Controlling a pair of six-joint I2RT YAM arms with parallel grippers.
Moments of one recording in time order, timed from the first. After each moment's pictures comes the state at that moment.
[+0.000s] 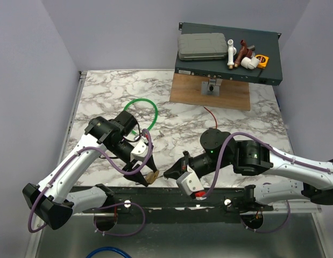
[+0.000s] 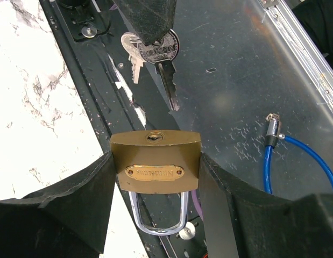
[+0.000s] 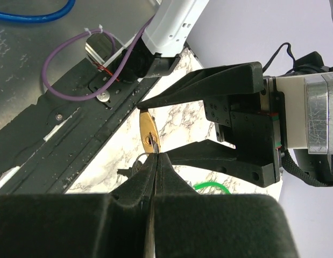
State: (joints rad) left arm -0.60 1.13 1.21 -1.57 1.21 1.27; right arm 1.35 1.13 1.29 -0.60 -0.47 -0.98
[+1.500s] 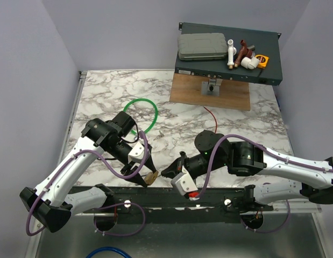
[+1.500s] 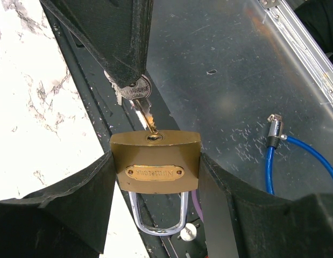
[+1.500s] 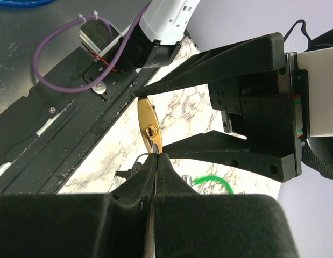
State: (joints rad) left arm -0.60 1.10 1.21 -1.57 1.22 1.27; right arm 1.35 1.15 1.26 -0.57 -0.43 -1.00
